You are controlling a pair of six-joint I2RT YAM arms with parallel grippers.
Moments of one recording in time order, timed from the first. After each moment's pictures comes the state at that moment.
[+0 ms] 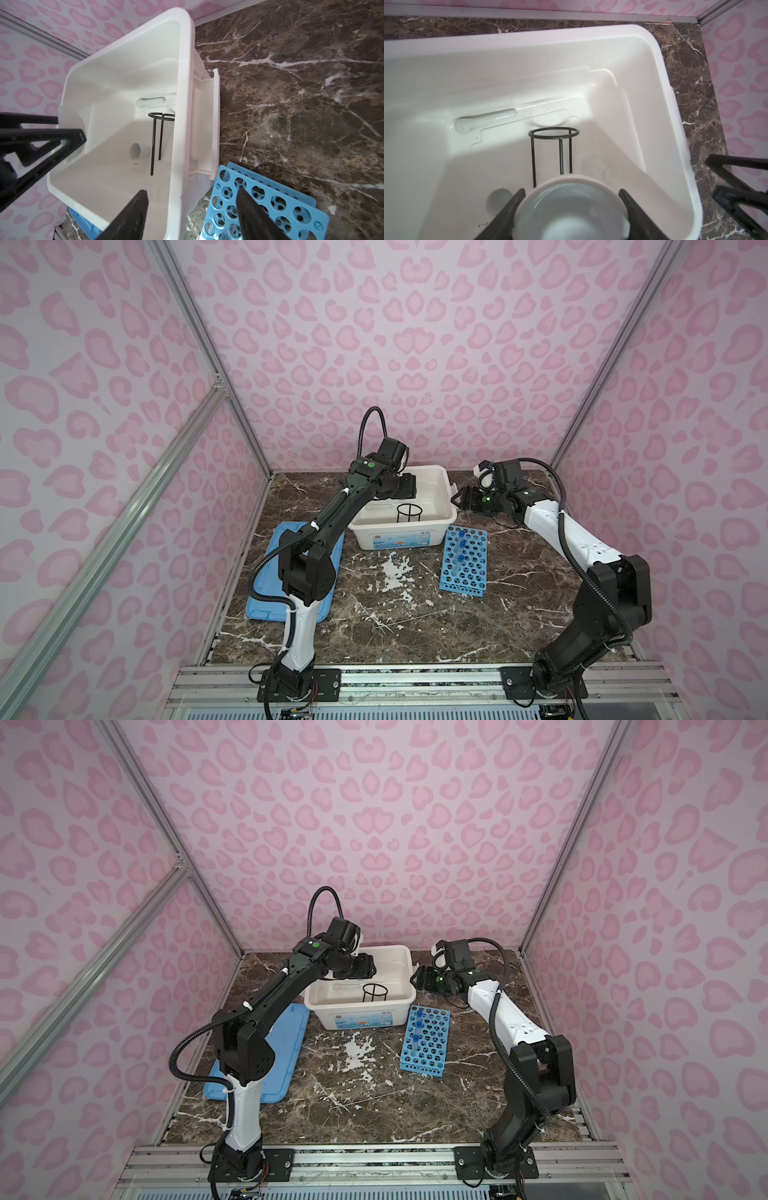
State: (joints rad) left arm -0.51 2.13 2.15 -0.95 0.10 -0.41; right arm 0.26 1.68 1.40 -0.53 -0.34 0.44
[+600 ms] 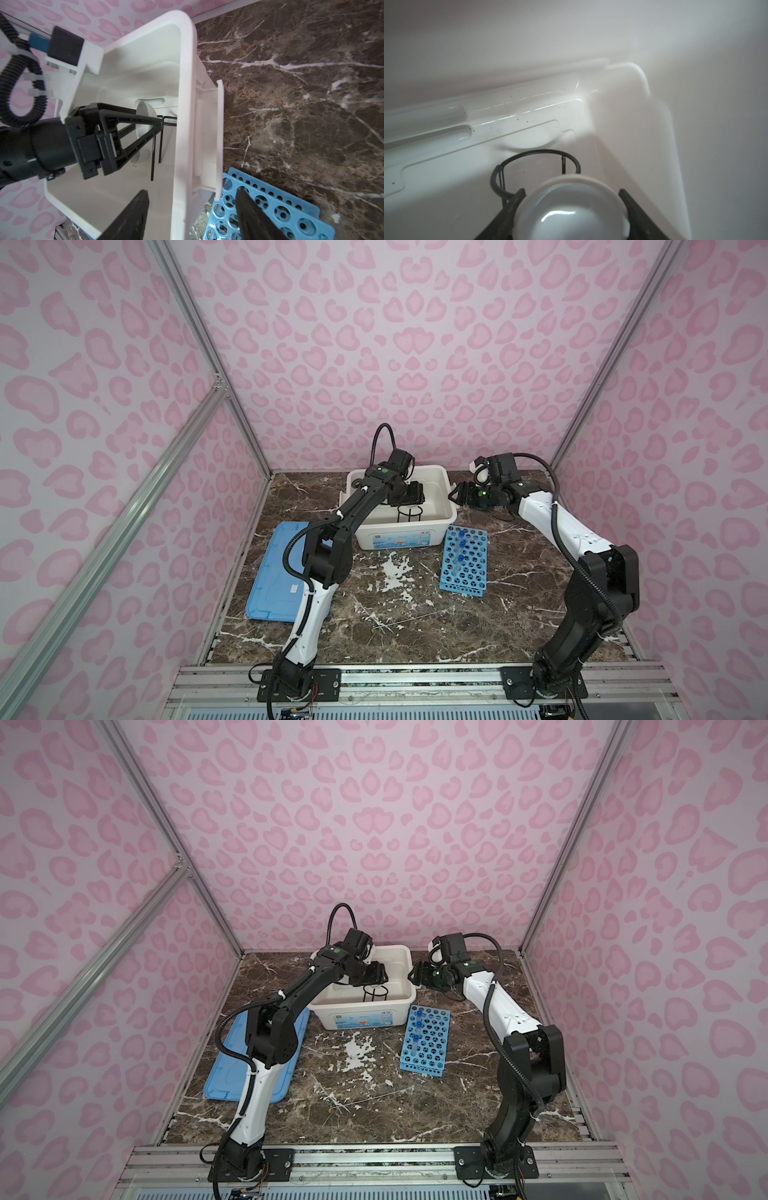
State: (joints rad) left arm -0.50 2.37 2.23 -0.84 0.22 -0.44; right arm 0.26 1.75 1.52 -0.60 -0.34 0.43
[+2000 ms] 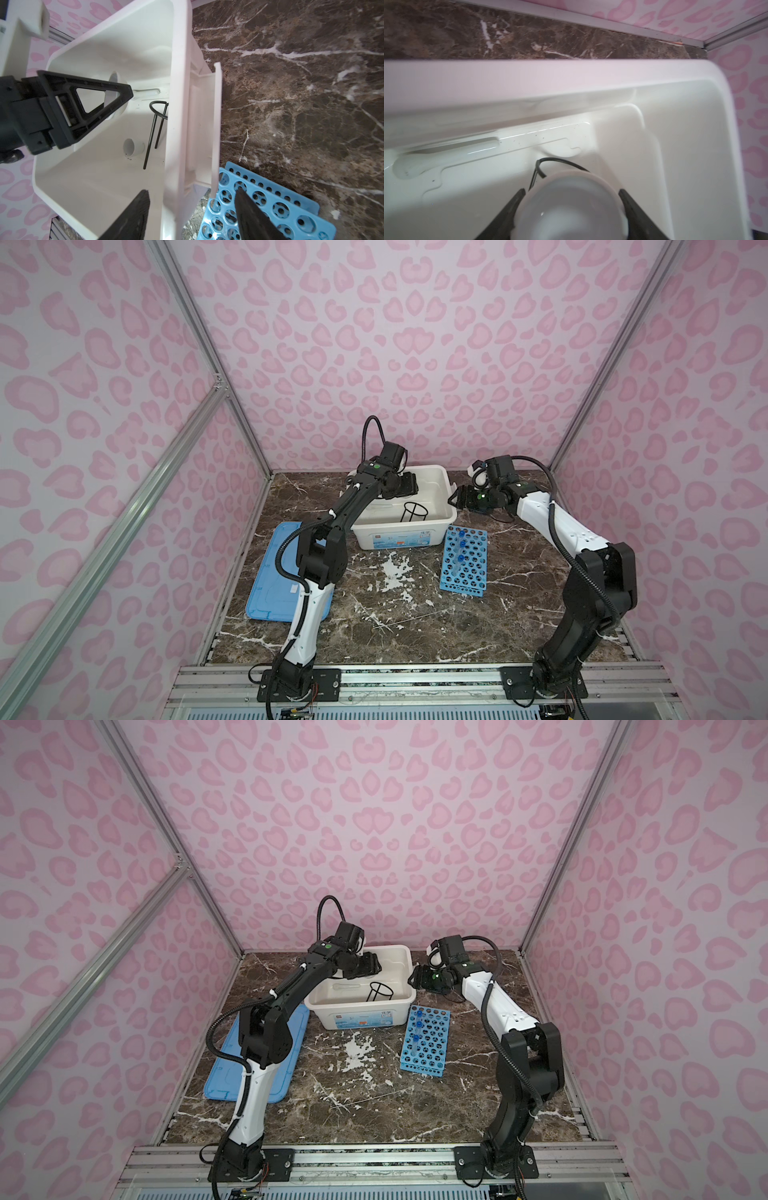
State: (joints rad) left arm -0.45 2.32 2.22 -0.84 0.17 -0.50; right arm 0.26 1.77 1.50 -0.62 -0.35 0.41
